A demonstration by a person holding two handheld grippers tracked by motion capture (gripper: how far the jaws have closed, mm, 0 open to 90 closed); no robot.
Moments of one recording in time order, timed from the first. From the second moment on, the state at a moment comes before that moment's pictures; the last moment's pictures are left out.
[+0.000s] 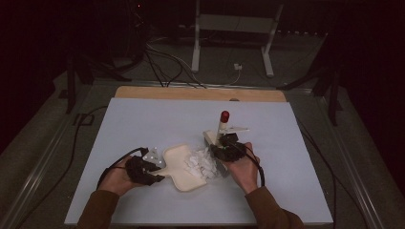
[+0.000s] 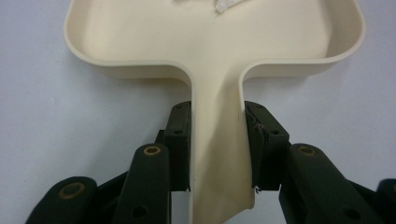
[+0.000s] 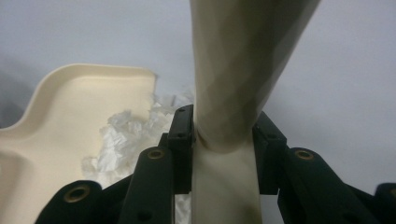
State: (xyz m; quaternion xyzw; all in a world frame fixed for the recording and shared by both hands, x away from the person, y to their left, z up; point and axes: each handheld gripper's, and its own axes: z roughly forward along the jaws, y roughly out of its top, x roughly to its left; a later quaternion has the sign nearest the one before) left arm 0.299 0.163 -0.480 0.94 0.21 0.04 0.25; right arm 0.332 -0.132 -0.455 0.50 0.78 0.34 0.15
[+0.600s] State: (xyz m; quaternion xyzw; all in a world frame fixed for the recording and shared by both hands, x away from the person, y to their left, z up) left arm 0.299 0.160 -0.481 0.94 0.21 0.04 0.25; right arm 0.321 -0.091 -0.452 0.46 0.80 0.35 0.12
